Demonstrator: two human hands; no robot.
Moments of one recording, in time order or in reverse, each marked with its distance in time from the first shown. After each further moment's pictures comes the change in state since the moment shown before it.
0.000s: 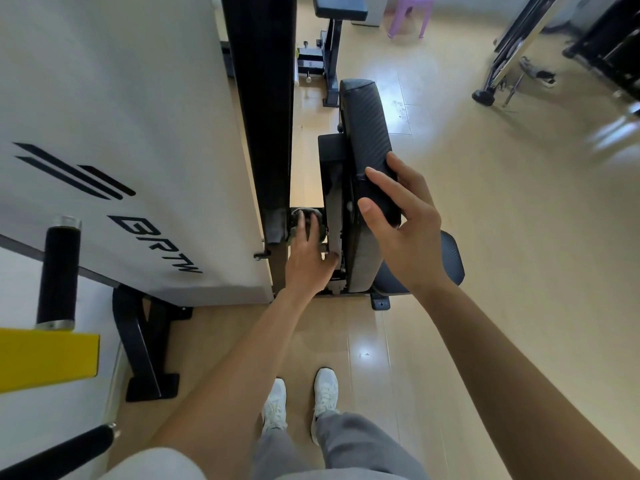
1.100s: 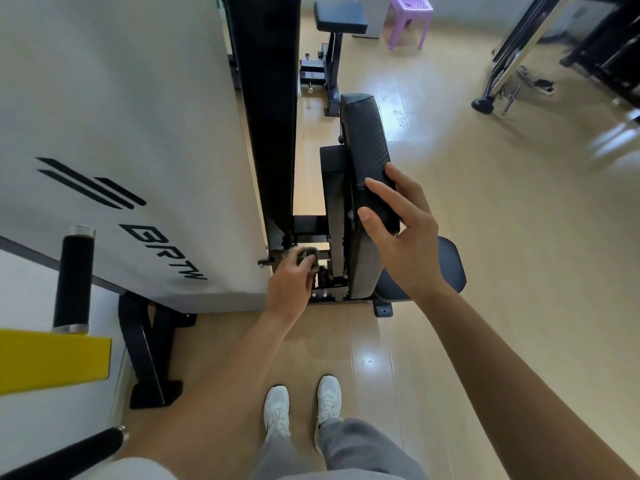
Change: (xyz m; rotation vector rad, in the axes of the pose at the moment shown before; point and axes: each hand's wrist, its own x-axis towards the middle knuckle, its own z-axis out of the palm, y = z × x) left_hand -0.028 -0.045 -0.013 0.223 0.183 0.278; right_hand 0.000 0.001 -0.001 0.015 -0.012 -0.010
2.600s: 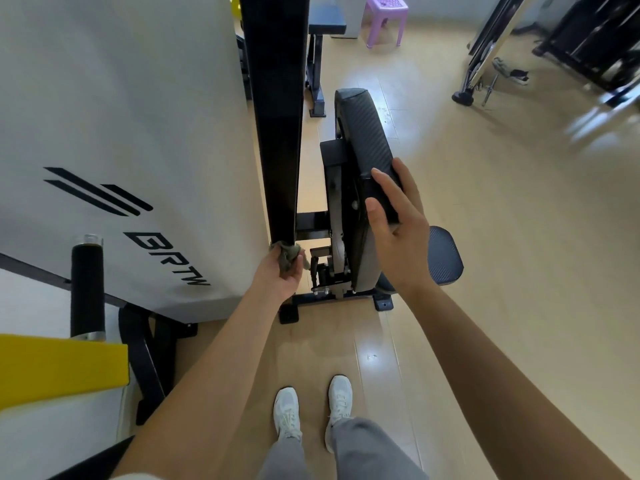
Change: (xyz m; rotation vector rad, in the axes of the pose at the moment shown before) left_hand 0.033 -0.004 -0.051 -1.882 0.093 -1.451; right_hand -0.021 -0.010 0.025 0.002 0.149 0.079
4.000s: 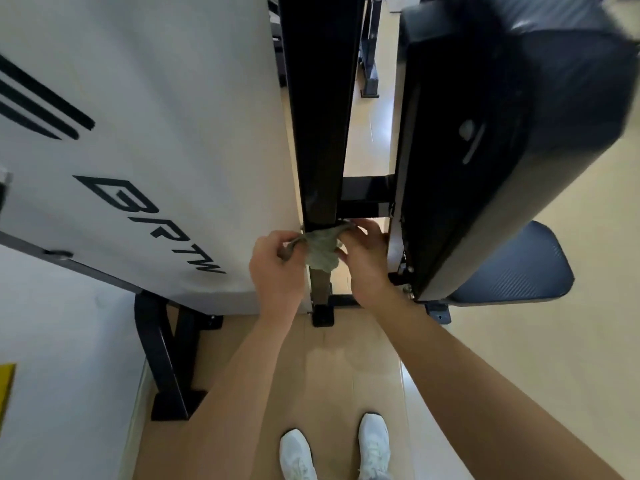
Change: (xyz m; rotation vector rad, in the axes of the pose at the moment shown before) left_hand 0.082 0.005 -0.072 1.142 0.182 1.269; right_hand -0.055 0.178 0.205 0.608 -0.114 0.807
